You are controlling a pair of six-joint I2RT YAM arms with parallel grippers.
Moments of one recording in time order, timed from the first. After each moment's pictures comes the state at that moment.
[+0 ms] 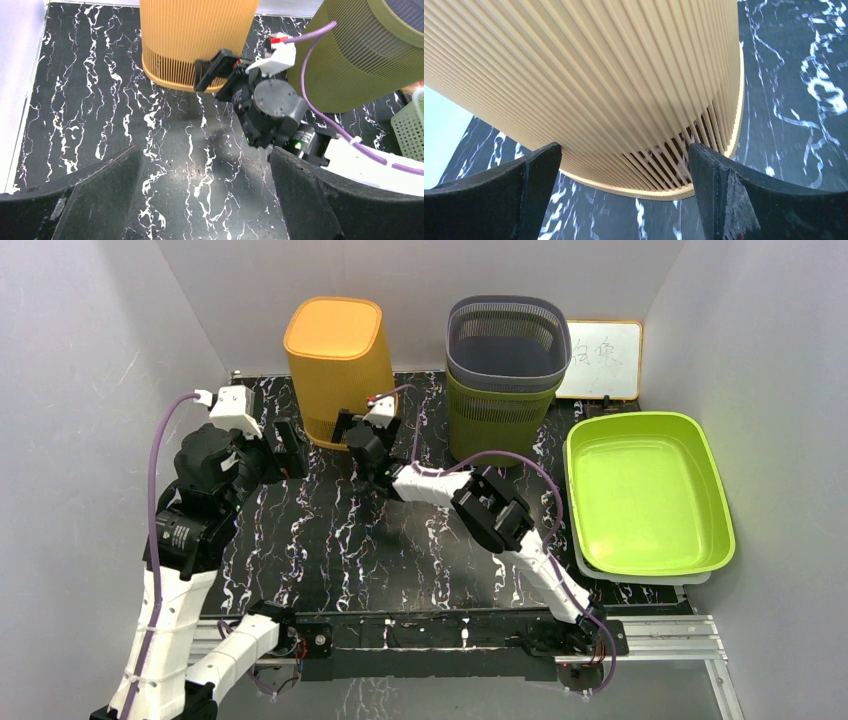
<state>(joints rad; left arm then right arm) -0.27 0.82 1.29 -0.79 -0.12 -0.21 0.91 2.42 1.83 0.42 0.74 0.51</state>
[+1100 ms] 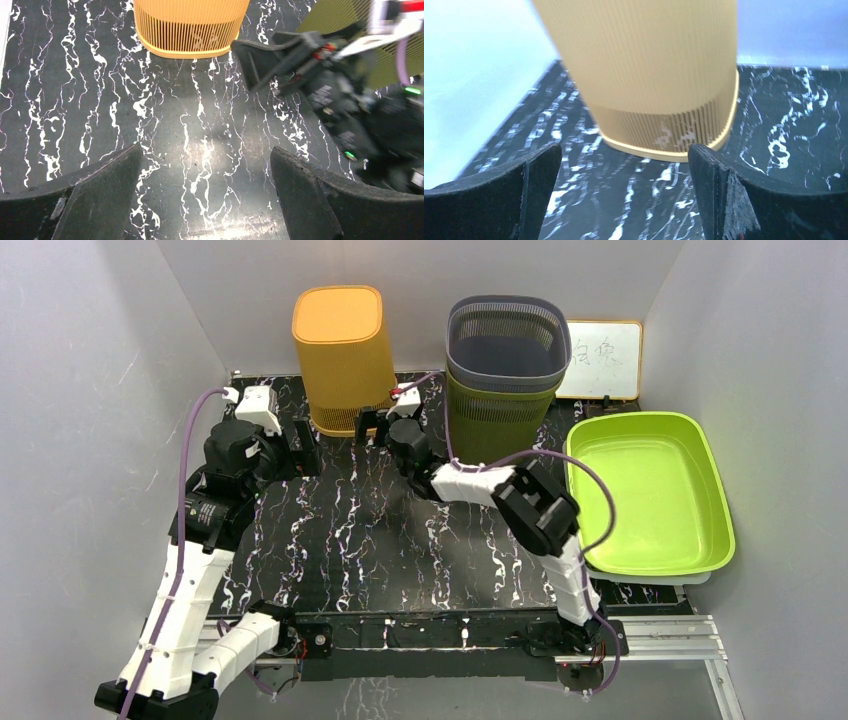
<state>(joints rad) -0.27 0.89 1.18 -0.71 -0.09 -0.22 0.82 2.12 1.44 0.68 0.42 0.30</state>
